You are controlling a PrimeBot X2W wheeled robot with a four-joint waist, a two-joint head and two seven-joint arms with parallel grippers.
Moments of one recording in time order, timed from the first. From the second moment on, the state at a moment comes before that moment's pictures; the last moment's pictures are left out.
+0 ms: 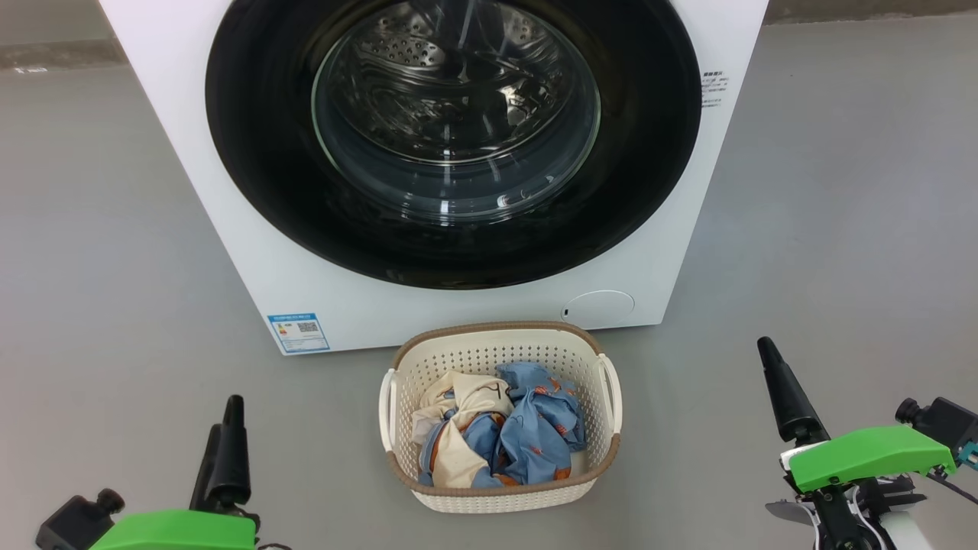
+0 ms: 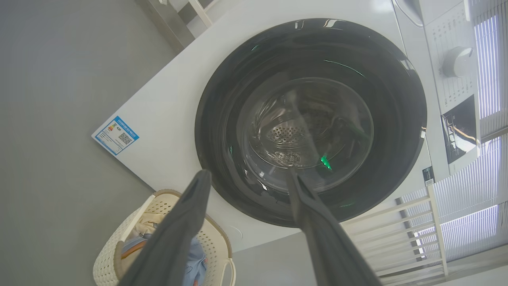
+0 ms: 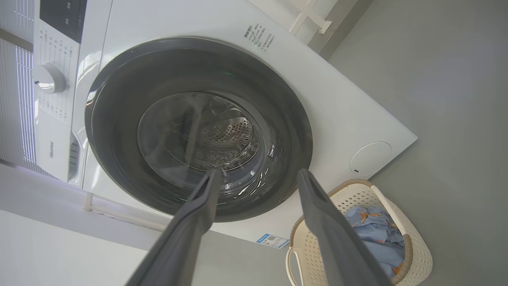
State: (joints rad) left arm -0.10 0.05 -0.01 0.29 -1.13 -0.12 -0.05; right arm -0.12 -0.09 0.05 0.29 1.17 0.12 -0.04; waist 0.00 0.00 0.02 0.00
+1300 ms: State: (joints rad) left arm -0.13 0.04 -0.03 0.33 -0.63 -0.12 -0.15; right arm -0.16 -0.11 0.17 0.28 0.65 0.12 -0.15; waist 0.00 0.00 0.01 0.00
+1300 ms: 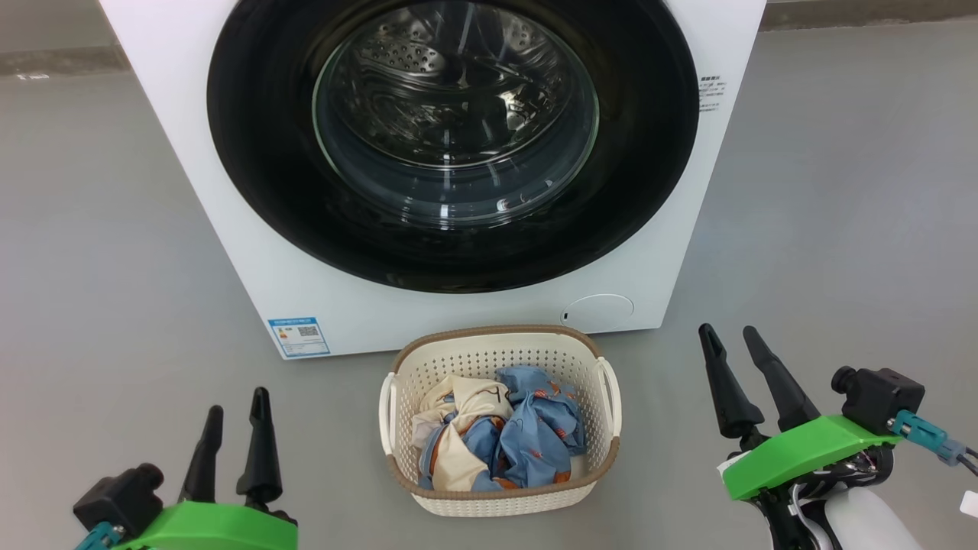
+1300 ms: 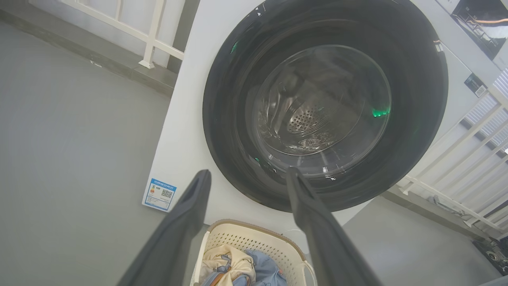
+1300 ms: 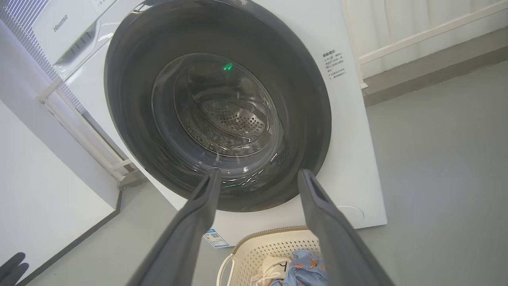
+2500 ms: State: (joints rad) left arm -0.16 0.04 -0.06 0.34 -0.25 -0.10 -0.25; right arm -0.22 -0.12 0.20 0.30 0.25 0.12 -0.25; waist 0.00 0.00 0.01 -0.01
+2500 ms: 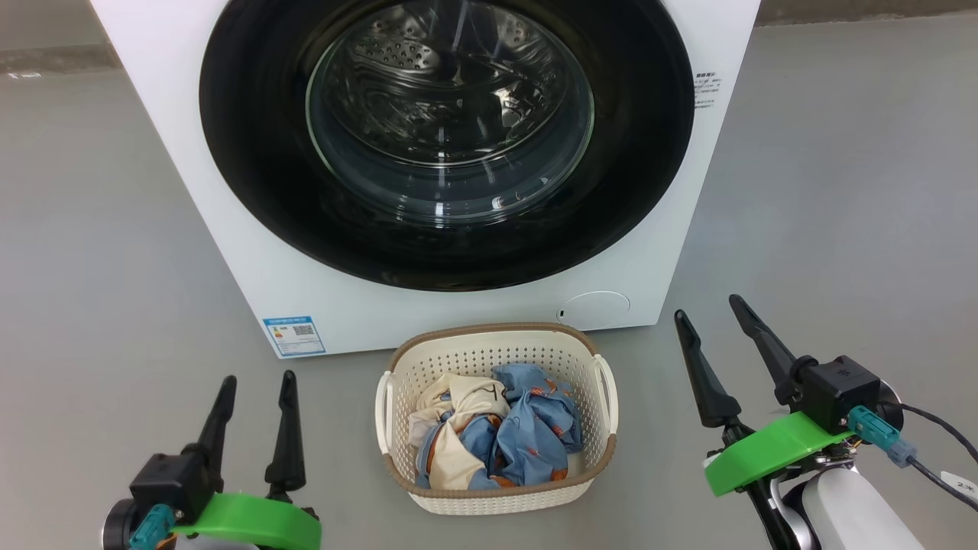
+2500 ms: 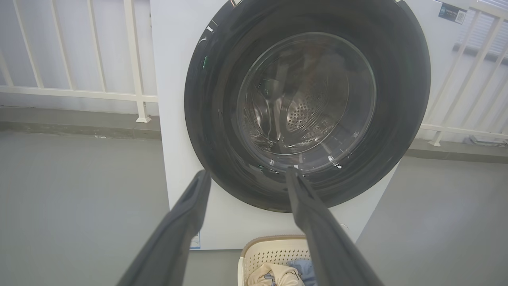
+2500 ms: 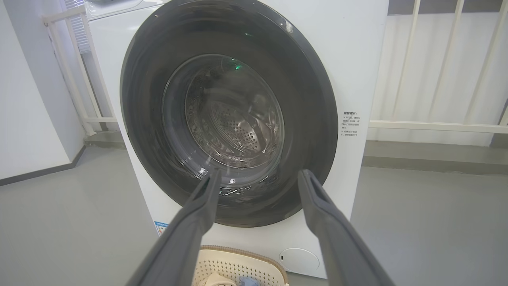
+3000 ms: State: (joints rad) left arm -0.16 0.04 -0.05 0.35 -0.25 -0.10 -0.25; right arm -0.22 -0.11 0.18 0.30 0.26 0.12 -0.25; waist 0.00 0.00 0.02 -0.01
